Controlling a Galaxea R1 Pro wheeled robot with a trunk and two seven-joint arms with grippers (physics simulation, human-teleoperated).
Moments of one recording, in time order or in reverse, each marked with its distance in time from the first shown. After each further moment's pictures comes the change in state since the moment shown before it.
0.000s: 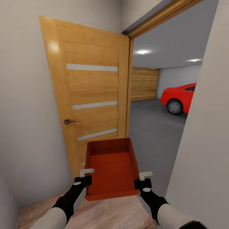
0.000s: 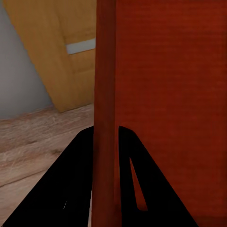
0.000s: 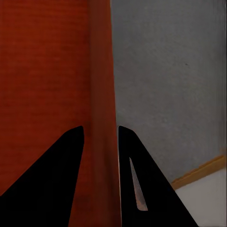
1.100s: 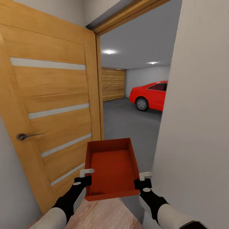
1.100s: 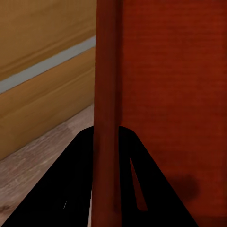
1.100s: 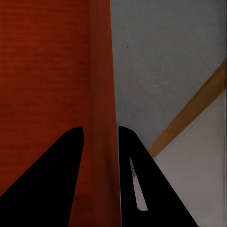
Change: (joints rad) left arm 0.000 0.001 0.000 0.002 0.002 -0.001 -0.001; right arm 0.000 0.000 0.003 0.001 -0.003 0.000 0.000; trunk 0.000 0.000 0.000
